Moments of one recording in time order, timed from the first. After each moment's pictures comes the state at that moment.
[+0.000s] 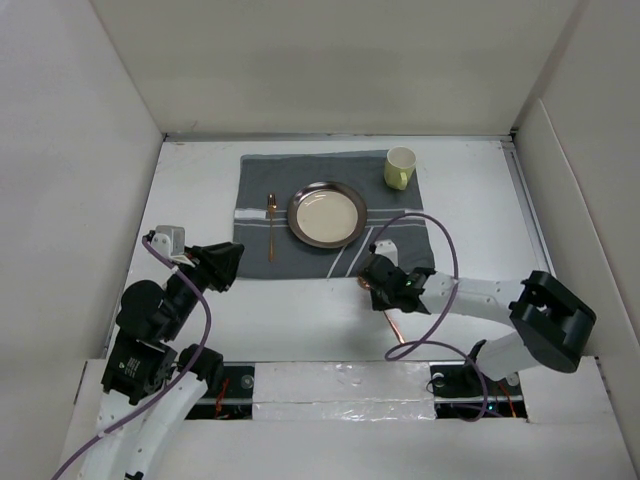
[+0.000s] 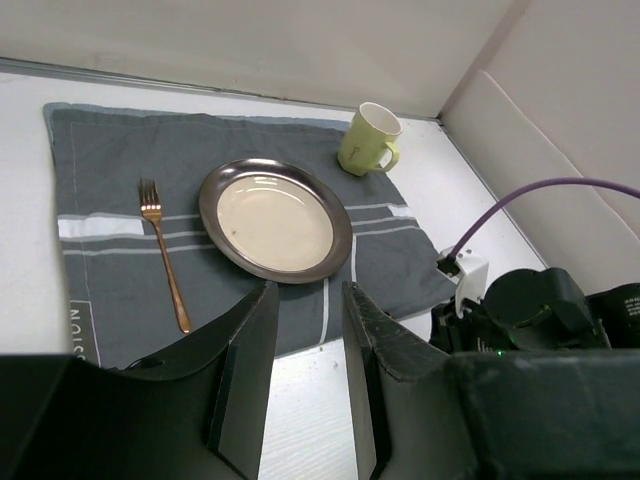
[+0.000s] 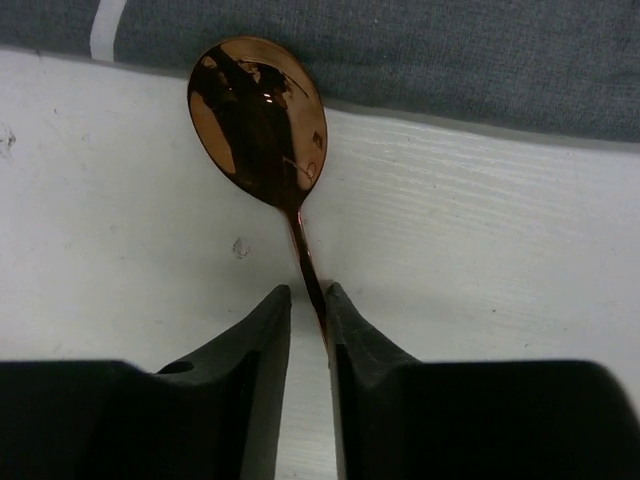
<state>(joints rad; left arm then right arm) -0.38 0.29 0.73 -0.45 0.05 -0.41 0.92 1.43 0.69 -0.35 0.33 0.67</state>
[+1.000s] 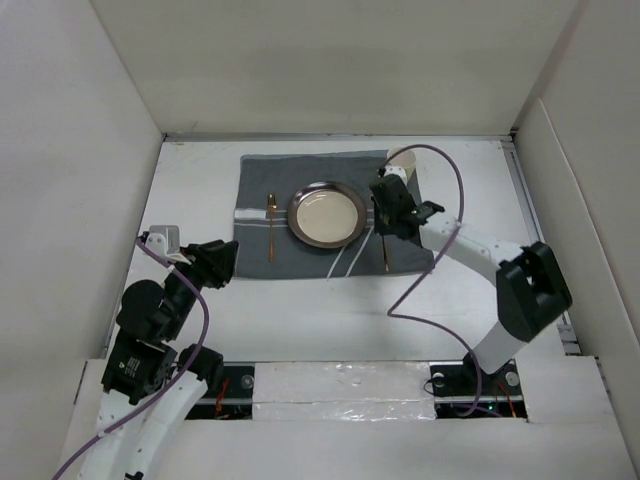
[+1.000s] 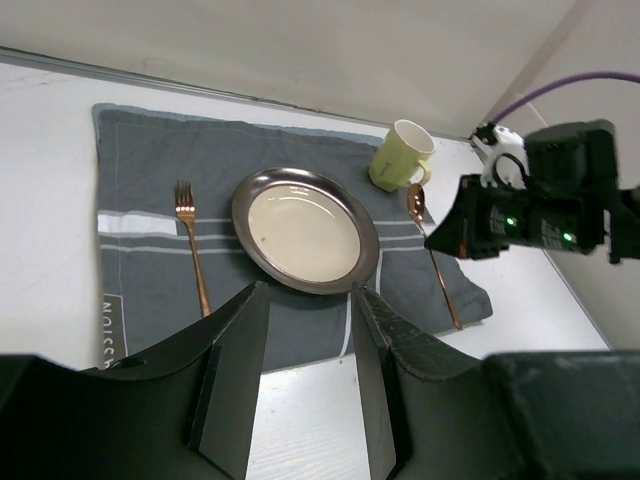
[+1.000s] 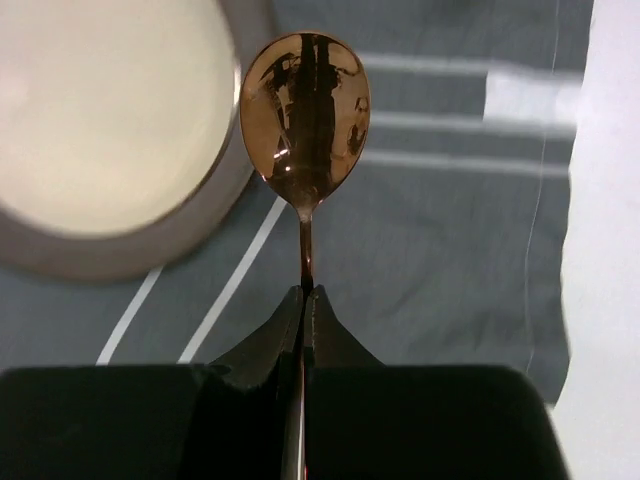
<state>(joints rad) -0.38 0.29 0.73 -0.45 -0.04 -0.42 0.61 1.59 1.14 -0.38 0.37 0.41</state>
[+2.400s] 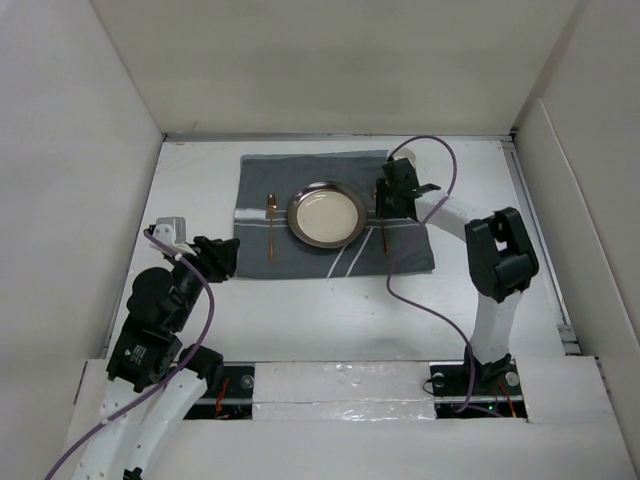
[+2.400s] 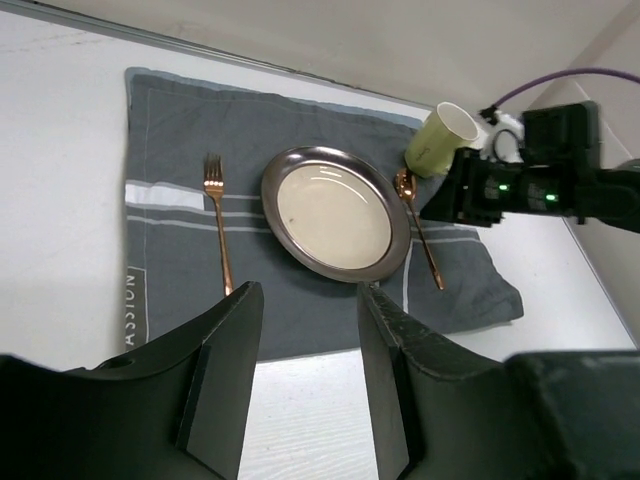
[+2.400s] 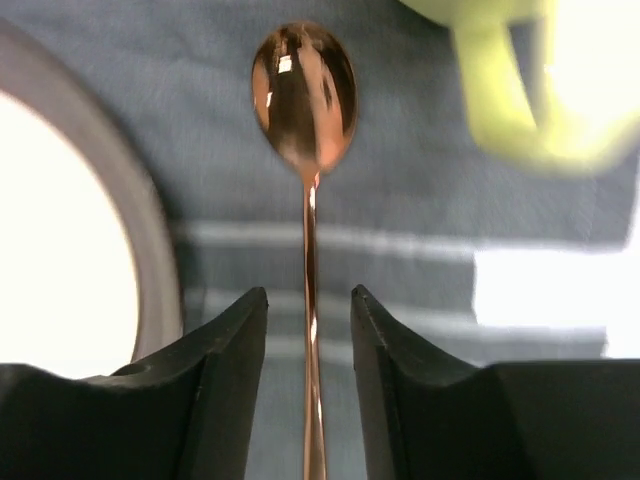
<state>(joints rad) -0.38 0.36 0.73 -0.47 -0.10 -0.43 0.40 1.97 1.36 -0.25 0.17 0.36</state>
